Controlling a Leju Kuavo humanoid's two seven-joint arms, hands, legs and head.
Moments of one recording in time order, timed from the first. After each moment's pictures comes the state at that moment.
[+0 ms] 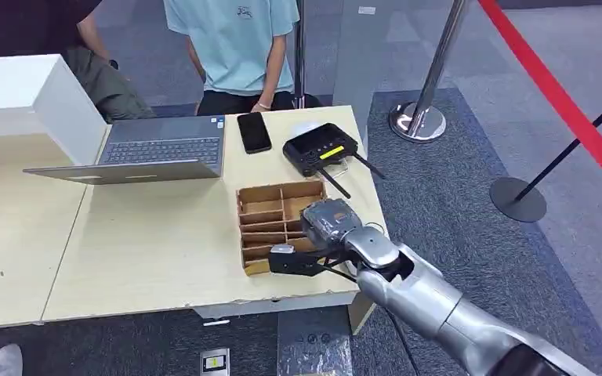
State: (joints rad) left arm -0.18 -0.05 -1.09 -0.22 0.31 -0.07 0.24; right arm -0.58 -0.24 0.87 -1.30 0.81 -0.02 0.31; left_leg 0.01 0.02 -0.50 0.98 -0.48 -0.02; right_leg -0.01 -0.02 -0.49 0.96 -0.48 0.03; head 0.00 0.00
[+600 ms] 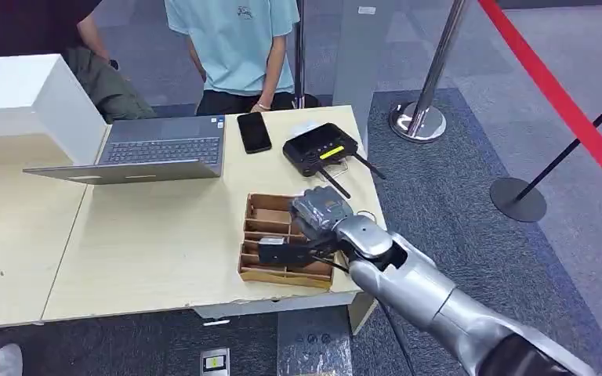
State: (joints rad) left arm -0.18 -0.05 -1.09 -0.22 0.30 -0.07 0.24; right arm -0.64 -0.20 0.87 -1.29 0.82 -0.03 0.28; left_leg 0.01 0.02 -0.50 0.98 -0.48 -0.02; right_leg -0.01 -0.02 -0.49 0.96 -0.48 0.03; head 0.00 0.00
